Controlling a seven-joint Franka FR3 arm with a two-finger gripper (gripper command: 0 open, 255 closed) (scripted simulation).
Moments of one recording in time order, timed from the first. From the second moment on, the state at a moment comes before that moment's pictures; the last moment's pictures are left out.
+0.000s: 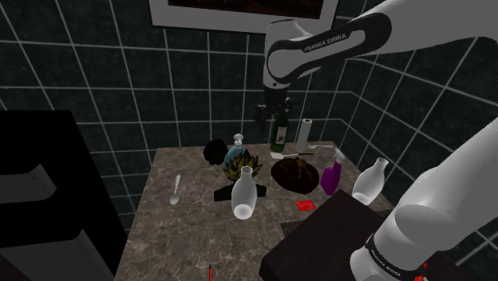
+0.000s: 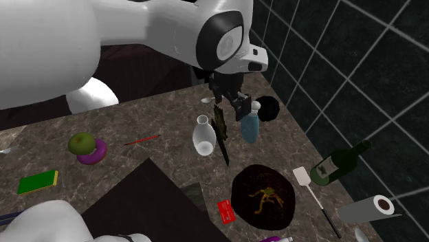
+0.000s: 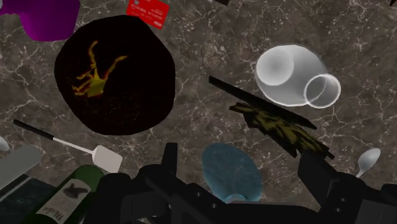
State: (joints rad) arm -0.05 -0.19 0.13 -2.22 -0.07 2.01 0.27
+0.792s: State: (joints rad) arm -0.03 0.28 0.13 -1.84 -0.20 2.09 0.38
